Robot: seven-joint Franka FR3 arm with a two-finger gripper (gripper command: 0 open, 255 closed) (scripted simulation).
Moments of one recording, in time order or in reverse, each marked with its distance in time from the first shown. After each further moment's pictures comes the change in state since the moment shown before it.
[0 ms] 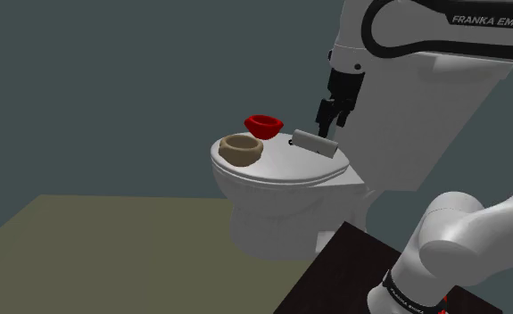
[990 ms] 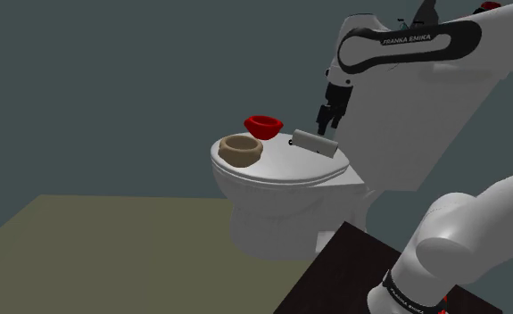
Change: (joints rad) arm -0.059 0.269 -0.287 0.054 -0.054 0.227 -0.306
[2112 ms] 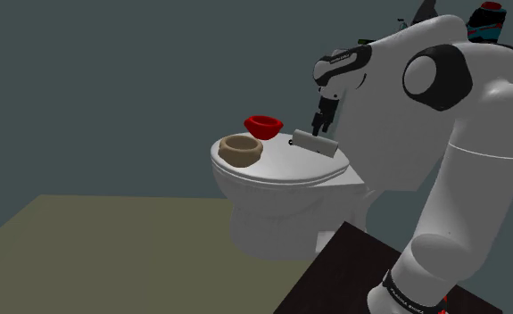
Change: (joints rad) arm -0.085 0.651 -0.252 0.439 0.296 0.110 -0.478
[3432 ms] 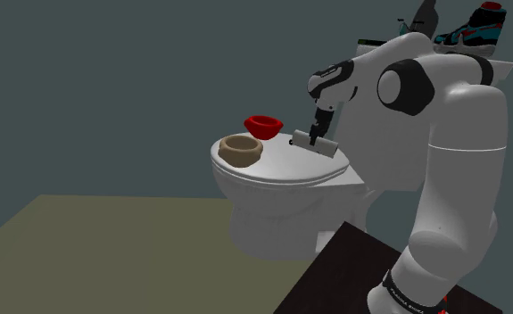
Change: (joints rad) arm -0.057 0.168 0.010 0.065 0.101 0.062 -0.094
